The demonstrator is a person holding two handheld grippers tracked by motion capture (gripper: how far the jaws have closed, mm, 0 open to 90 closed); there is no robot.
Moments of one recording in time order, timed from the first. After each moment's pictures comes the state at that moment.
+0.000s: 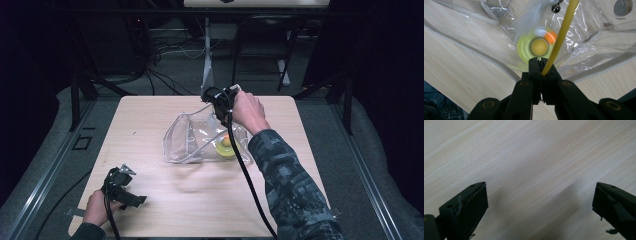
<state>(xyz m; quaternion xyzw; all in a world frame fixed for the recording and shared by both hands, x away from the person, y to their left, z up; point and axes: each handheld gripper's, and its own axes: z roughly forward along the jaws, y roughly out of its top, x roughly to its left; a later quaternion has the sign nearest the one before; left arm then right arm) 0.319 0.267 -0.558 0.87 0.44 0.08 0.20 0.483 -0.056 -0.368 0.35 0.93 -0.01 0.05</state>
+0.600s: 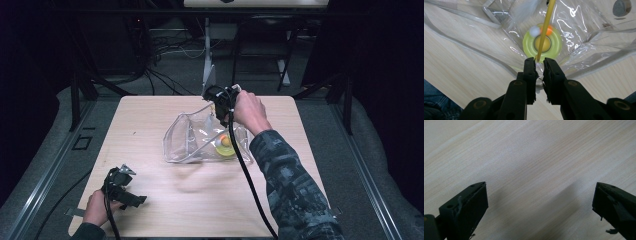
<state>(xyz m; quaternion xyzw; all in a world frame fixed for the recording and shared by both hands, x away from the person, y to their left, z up) 0.319 0.266 -0.558 0.87 0.44 0.08 0.20 0.481 -0.061 -0.360 0.37 0.93 0.01 0.05</state>
